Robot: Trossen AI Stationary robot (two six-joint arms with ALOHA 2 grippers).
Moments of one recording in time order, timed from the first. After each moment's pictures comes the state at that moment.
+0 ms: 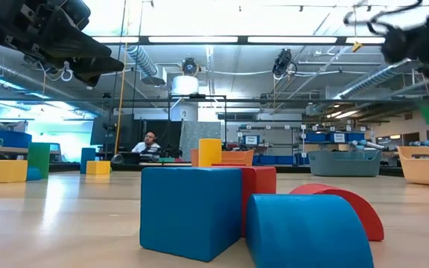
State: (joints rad) left arm -0.17 0.64 0.28 0.12 -0.13 -0.11; right arm 0.45 1.17 0.81 -1.29 0.20 1.37
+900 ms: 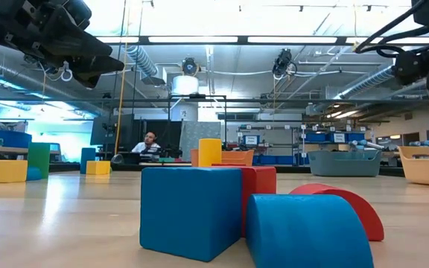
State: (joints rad) left arm -0.17 0.64 0.28 0.13 -0.14 -0.17; right arm 0.47 1.19 0.72 -1.26 0.16 1.38
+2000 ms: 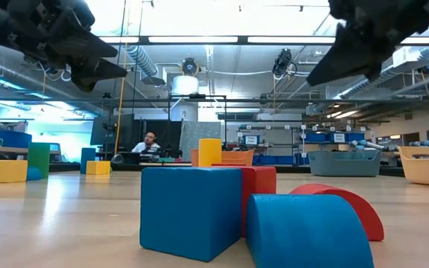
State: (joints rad) left arm -0.17 0.65 0.28 0.13 -0.22 -0.27; right arm 0.46 1.28 0.72 -0.26 0.74 0.74
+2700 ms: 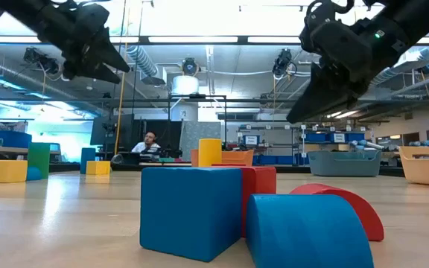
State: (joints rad) left arm 0.06 0.69 0.59 -0.42 -0.50 -0.45; right arm 0.36 1.48 0.72 -0.08 0.58 0.64
